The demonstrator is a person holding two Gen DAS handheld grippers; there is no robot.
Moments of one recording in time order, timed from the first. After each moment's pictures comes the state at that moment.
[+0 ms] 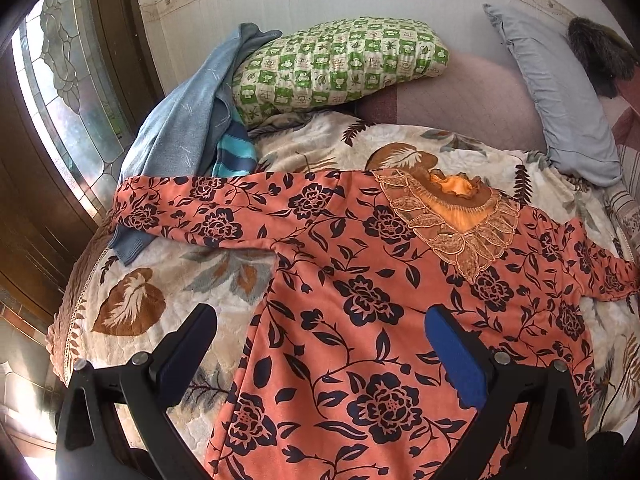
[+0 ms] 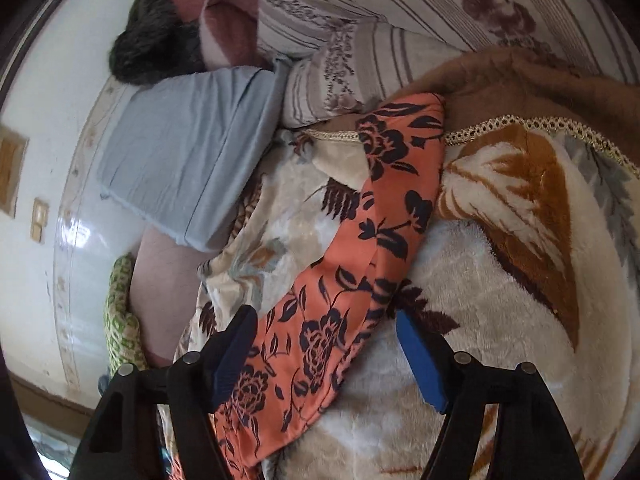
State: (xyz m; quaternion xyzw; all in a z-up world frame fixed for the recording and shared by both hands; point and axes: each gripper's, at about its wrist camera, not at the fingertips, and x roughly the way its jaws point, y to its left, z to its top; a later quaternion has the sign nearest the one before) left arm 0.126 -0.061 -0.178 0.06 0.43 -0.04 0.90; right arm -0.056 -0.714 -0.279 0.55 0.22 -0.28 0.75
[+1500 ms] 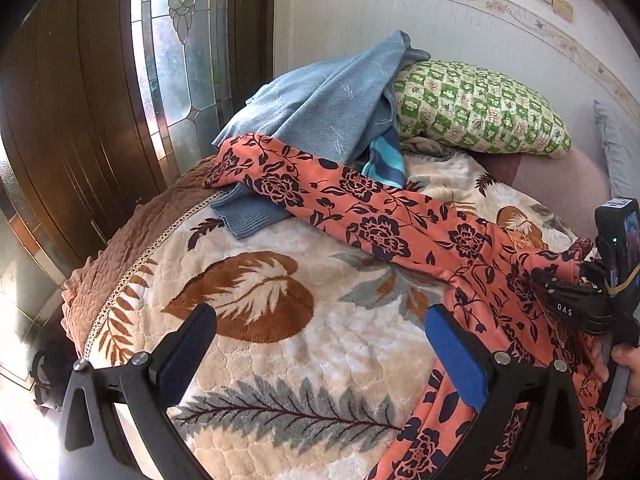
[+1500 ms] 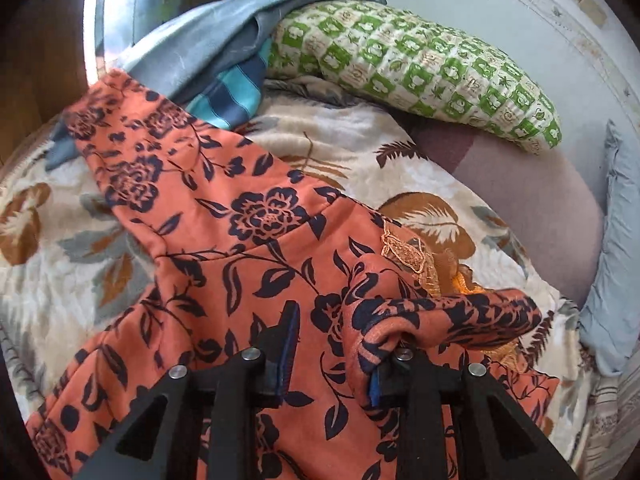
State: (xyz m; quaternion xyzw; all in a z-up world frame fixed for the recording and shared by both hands) left arm 0.147 0.135 -0.196 -0.07 0.40 0.06 0.91; right arm 0.249 -0.135 -0.233 -0.18 0.44 0.06 0.87
